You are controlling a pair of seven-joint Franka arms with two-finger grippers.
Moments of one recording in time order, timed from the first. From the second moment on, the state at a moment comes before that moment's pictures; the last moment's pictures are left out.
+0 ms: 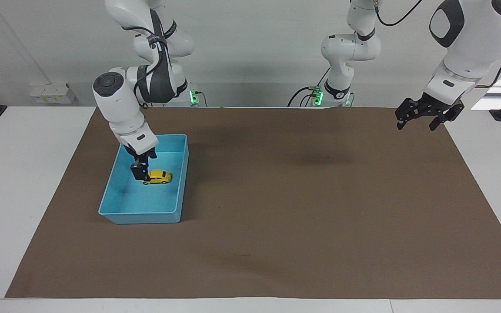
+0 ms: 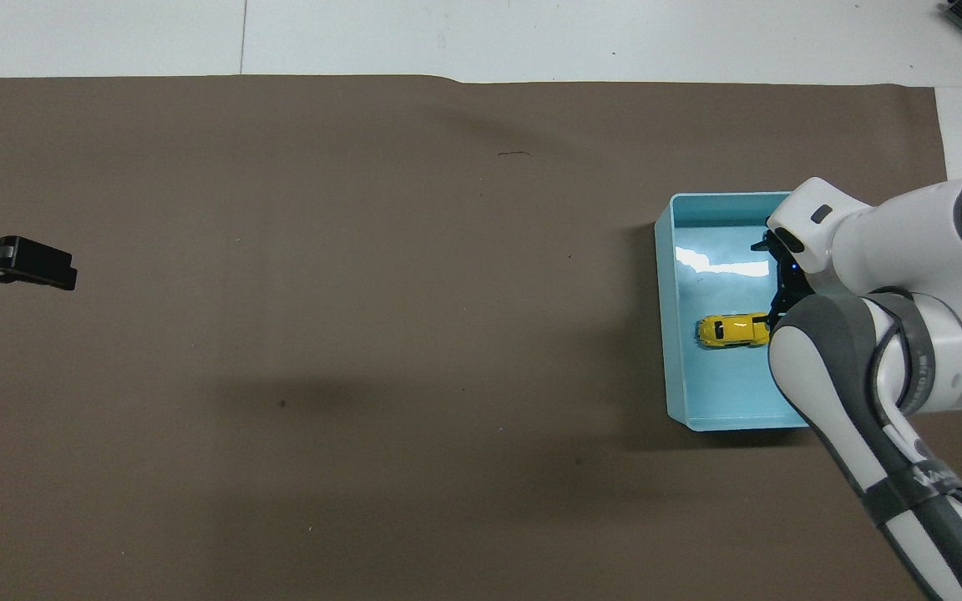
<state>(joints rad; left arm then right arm) -0.09 0.01 0.06 -1.61 0.01 1.60 0.07 0.10 0.08 -0.05 -1.99 0.01 2.14 -1.47</state>
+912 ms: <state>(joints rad) -0.09 0.01 0.06 -1.61 0.01 1.60 0.07 0.10 0.01 -0.05 -1.77 0.02 1.85 -1.20</state>
